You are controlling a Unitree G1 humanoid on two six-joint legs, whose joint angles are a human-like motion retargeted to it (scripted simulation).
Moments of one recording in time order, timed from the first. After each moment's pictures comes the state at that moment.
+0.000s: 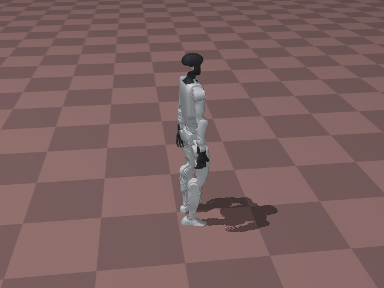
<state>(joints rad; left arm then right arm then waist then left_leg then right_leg) 0.09 0.10 0.42 1.53 0.31 0.00 -0.07 0.00 -0.13 -0.18 1.63 -0.36 -0.08 0.04 -0.06 -0.07 -0.02 0.04 -0.08 0.27 0.00 -0.37 0.00 0.07 -0.11 -0.41 0.02 0.03 0.03</state>
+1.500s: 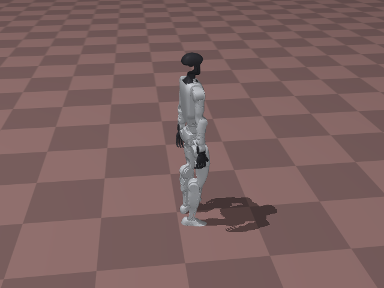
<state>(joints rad) 0.11 0.10 0.43 1.53 0.30 0.00 -0.08 0.01 -0.12 -0.17 1.63 -0.37 -0.08 0.05 -0.07 -0.08 -0.03 0.03 -0.08 0.27 0.00 -0.39 0.01 0.06 -0.11 -0.41 0.02 0.04 0.03</state>
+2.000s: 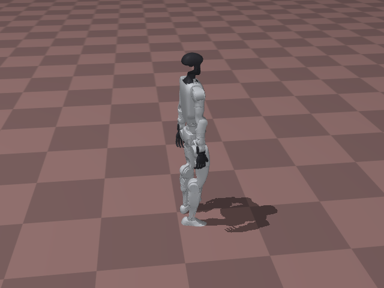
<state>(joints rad) 0.11 0.10 0.43 1.53 0.30 0.00 -0.07 0.01 -0.13 -0.17 1.63 -0.37 -0.08 0.04 -0.07 -0.08 -0.03 0.02 -0.08 0.27 0.01 -0.39 0.01 0.06 -0.11 -0.41 0.02 0.04 0.03</state>
